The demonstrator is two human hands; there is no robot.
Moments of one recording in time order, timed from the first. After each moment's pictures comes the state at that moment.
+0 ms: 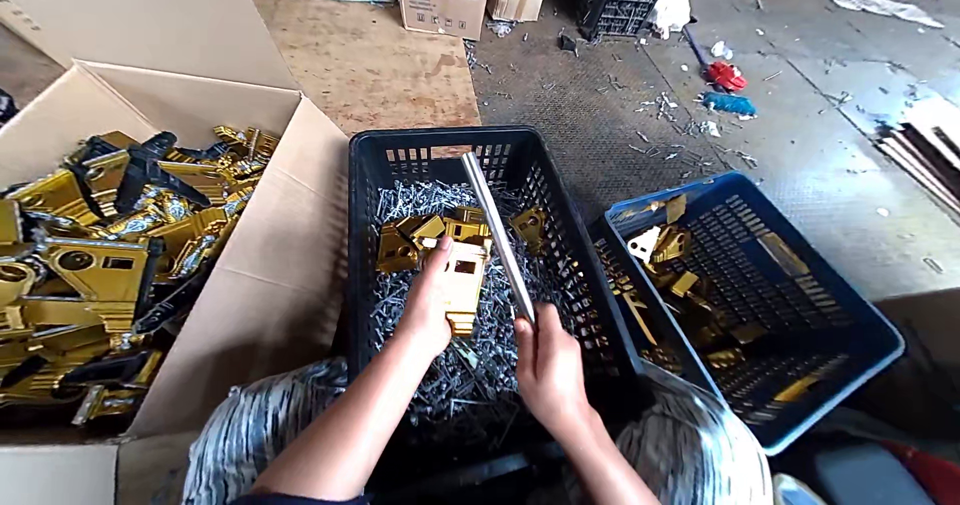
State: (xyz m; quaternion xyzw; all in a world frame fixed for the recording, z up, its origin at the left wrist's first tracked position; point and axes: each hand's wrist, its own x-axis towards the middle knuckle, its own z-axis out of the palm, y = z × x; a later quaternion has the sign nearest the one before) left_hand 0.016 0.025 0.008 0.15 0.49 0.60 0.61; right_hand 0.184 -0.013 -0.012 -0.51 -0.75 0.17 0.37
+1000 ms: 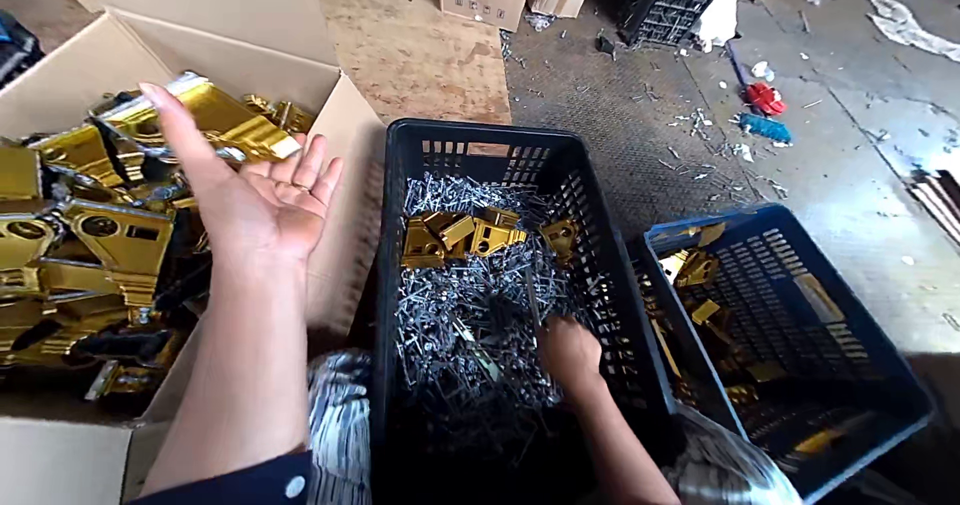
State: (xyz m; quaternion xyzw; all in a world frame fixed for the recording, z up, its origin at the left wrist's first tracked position) left_hand -0.167 0.055 0.071 0.03 0.43 0.81 0.40; right_hand 0.166 0.065 -0.051 -0.68 -0.69 0.20 -0.18
